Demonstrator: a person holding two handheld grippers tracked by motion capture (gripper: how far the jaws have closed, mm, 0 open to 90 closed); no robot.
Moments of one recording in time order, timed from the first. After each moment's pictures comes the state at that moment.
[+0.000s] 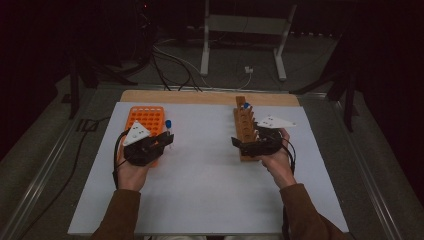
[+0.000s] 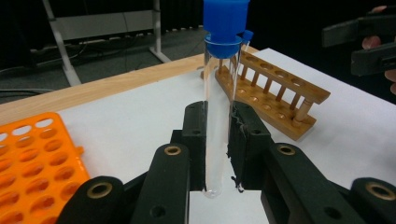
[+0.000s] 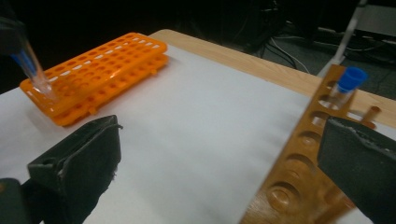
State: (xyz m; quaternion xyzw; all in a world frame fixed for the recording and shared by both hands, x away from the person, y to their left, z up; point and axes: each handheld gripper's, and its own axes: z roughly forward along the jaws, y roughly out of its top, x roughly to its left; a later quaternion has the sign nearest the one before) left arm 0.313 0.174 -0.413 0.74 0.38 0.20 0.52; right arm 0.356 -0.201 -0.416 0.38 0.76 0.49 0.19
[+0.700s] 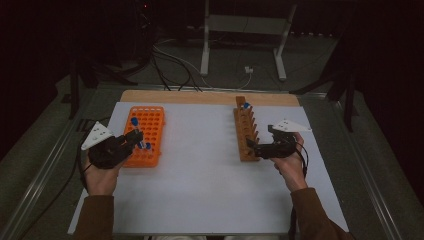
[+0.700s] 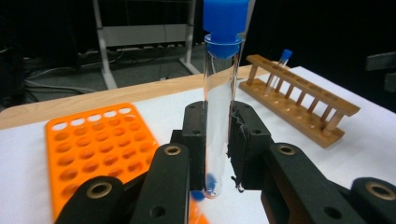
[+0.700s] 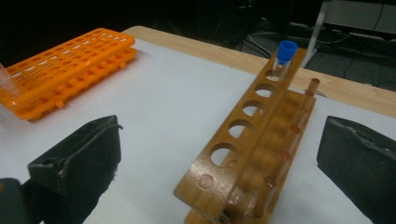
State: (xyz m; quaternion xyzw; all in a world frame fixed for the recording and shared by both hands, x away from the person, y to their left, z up) left arm 0.290 0.243 -0.399 0.70 0.43 0.24 0.52; right arm 0.351 -0.239 -0.425 0.41 0.75 0.48 0.21
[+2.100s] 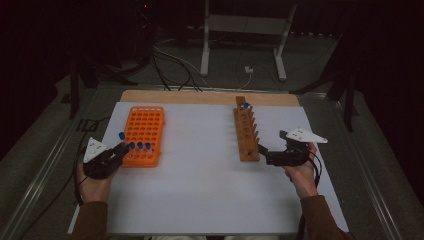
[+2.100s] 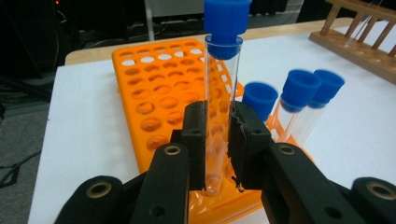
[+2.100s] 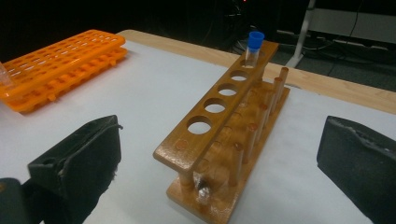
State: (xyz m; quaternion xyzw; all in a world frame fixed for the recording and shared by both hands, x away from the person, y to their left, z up) left arm 0.296 0.275 -0.471 0.70 0.48 0.28 0.44; right arm 0.328 -0.269 -0.432 0.41 0.74 0.48 0.23
